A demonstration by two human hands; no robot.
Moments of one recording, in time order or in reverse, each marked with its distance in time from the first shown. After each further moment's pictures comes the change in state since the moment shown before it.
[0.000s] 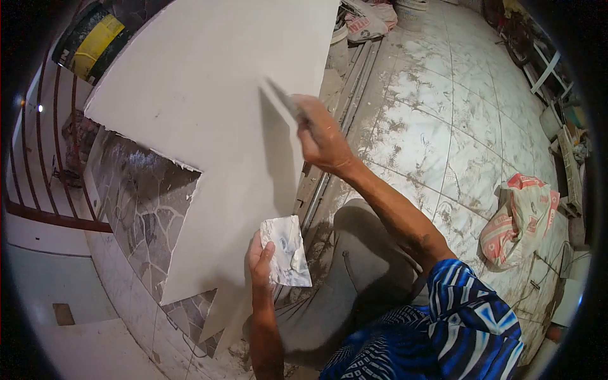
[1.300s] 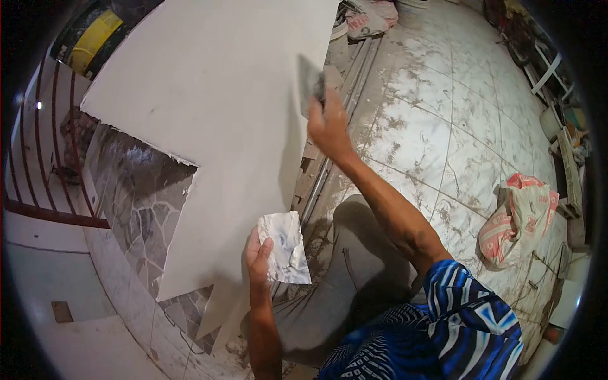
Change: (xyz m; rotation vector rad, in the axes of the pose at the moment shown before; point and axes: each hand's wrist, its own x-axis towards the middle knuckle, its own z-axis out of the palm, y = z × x) left_hand 0.000 0.000 0.003 -0.003 -0.023 0.010; right_hand -0.005 0.019 -0.002 -0.057 0.114 0.381
